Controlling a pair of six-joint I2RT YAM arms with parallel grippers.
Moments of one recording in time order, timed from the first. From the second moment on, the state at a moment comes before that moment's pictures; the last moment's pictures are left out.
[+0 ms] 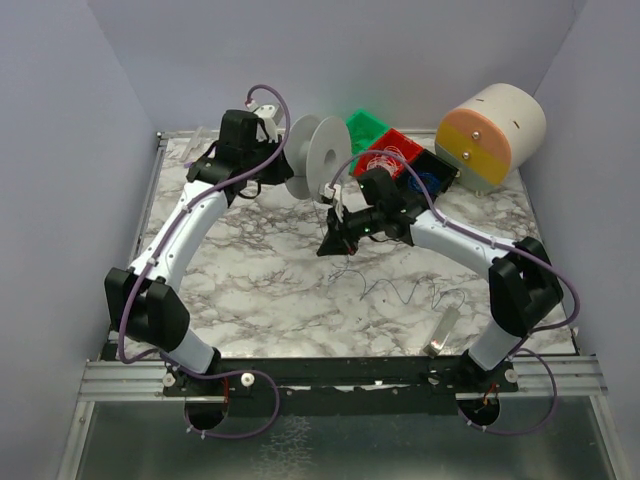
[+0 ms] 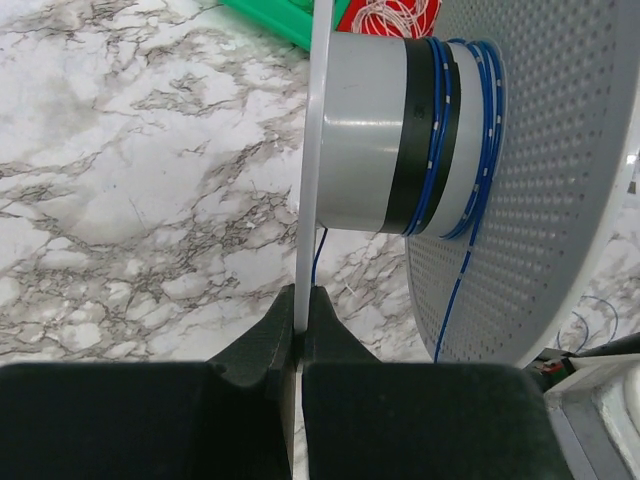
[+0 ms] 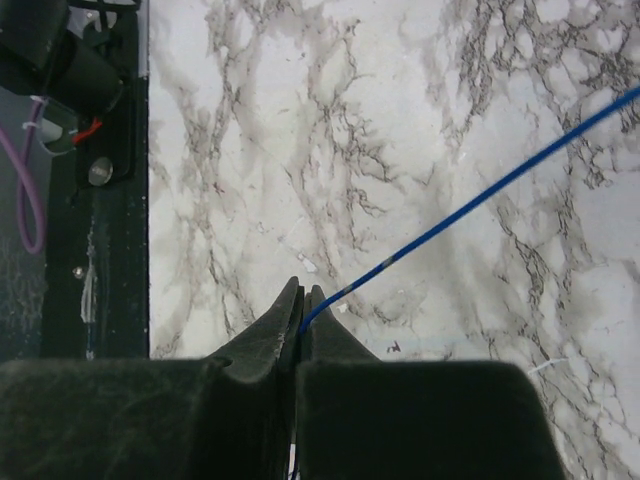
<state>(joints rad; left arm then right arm) -0.35 1.55 1.53 -0.55 0.22 -0.24 0.66 1.68 1.21 -0.25 -0.86 -0.26</state>
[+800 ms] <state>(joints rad) -0.24 1.42 1.42 -0.40 0.67 -0.28 0.38 1.54 1.03 0.02 -0.41 -0.02</state>
